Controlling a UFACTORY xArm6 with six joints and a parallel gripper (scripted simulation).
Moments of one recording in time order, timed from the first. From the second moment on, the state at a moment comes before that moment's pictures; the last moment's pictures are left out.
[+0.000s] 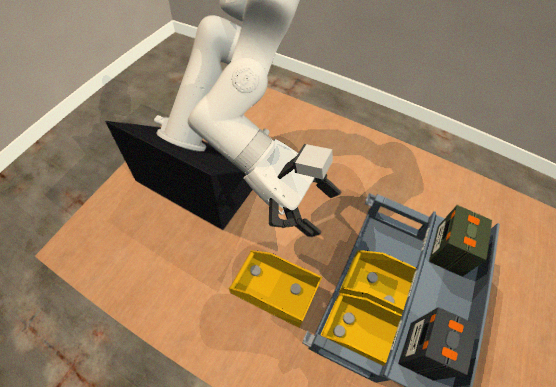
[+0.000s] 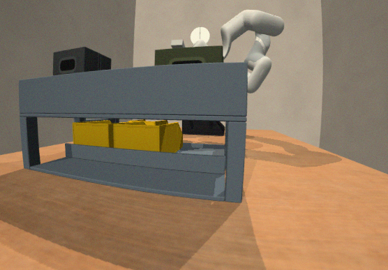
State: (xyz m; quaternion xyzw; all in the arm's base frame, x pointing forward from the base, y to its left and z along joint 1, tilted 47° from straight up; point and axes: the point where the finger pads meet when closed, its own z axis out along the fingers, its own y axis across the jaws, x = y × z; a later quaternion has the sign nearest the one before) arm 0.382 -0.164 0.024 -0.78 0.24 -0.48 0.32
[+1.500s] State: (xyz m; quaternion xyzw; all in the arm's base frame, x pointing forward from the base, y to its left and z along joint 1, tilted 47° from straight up) arm 0.378 -0.191 0.048 -0.90 0.11 -0.20 0.37
